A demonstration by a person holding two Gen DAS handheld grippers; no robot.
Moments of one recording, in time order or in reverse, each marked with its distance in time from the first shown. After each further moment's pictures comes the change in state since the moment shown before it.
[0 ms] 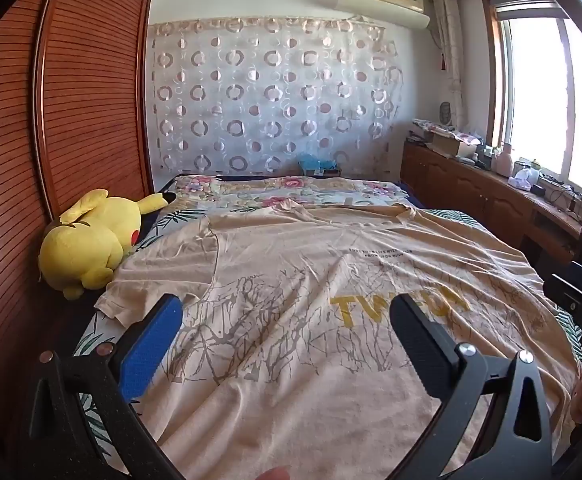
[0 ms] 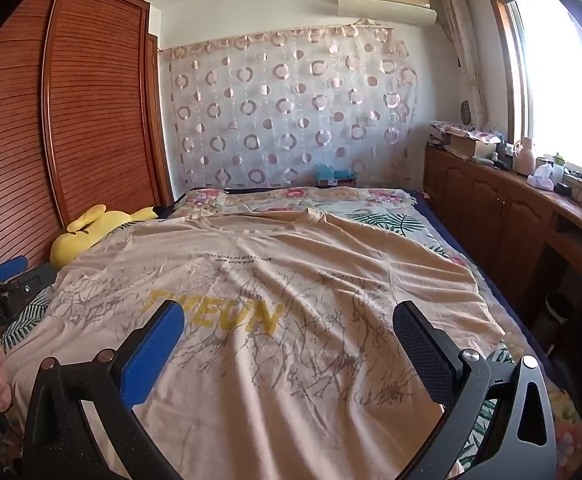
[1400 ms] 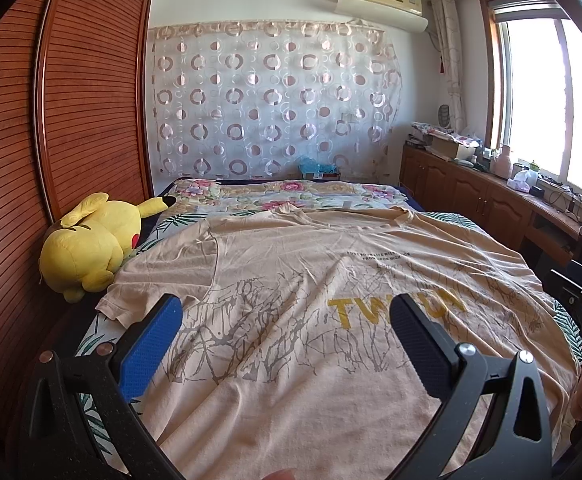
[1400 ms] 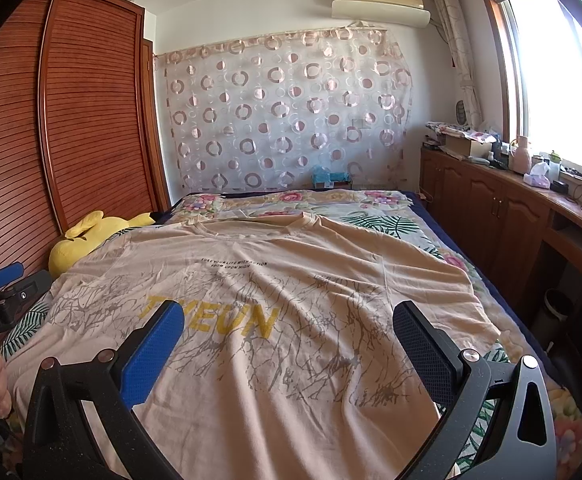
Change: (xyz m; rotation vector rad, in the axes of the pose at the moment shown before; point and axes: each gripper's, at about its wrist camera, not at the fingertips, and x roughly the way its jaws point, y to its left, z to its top) left arm -0.007 0.000 0.005 0.007 -0.015 0.009; right arm -0.004 -0.002 0.002 0.017 -0.010 -0.002
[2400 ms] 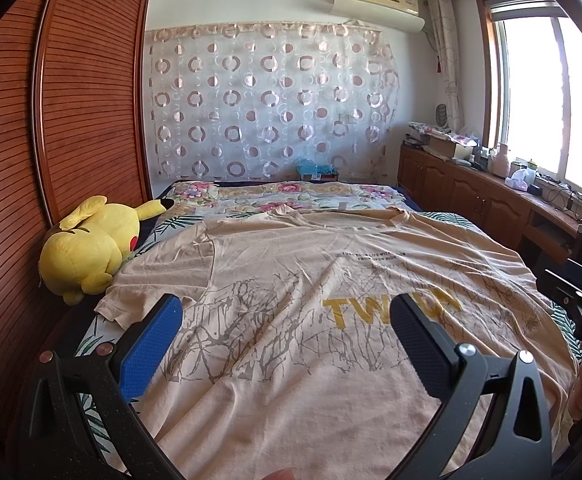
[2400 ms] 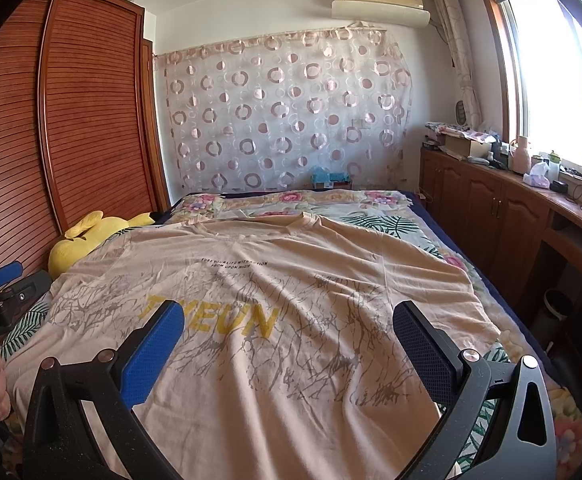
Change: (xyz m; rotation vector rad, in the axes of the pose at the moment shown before) left arm -0.003 -0.002 0.003 0.003 -0.001 0.000; right arm -0.001 0.000 0.001 -0.001 -0.002 -0.002
